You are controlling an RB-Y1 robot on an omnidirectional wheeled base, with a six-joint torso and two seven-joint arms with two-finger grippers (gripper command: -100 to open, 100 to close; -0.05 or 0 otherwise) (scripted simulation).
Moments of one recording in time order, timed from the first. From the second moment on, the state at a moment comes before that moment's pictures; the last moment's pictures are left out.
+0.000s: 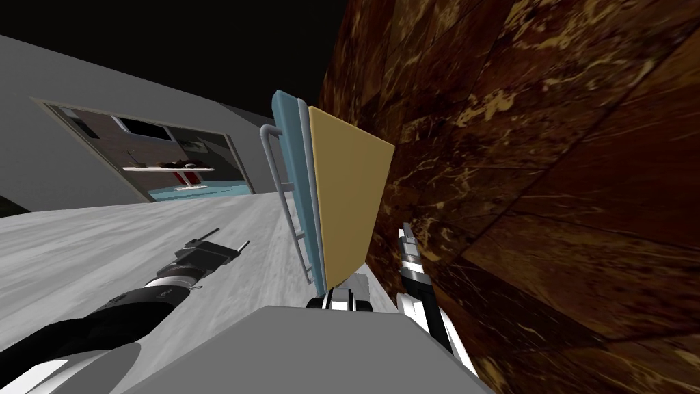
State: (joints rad) left arm 0.84 0.29 0.55 -2.42 0.73 0.19 0.53; right arm 0.53 0.04 -0.04 -2.21 0.07 -0.39 0.15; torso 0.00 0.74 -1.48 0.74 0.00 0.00
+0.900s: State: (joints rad) left arm 0.86 0.30 0.56 -2.43 0.75 0.20 0.54; right arm 0.53 0.04 -0.04 -2.21 0.07 -0.39 0.15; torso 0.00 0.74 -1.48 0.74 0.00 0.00
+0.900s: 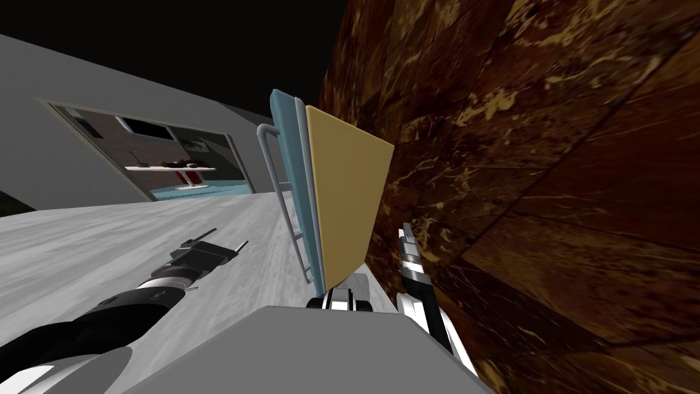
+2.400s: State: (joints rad) left arm 0.93 0.34 0.70 -2.46 0.87 0.25 0.60; right arm 0.53 0.04 -0.04 -2.21 0.07 -0.39 0.15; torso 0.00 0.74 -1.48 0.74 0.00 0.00
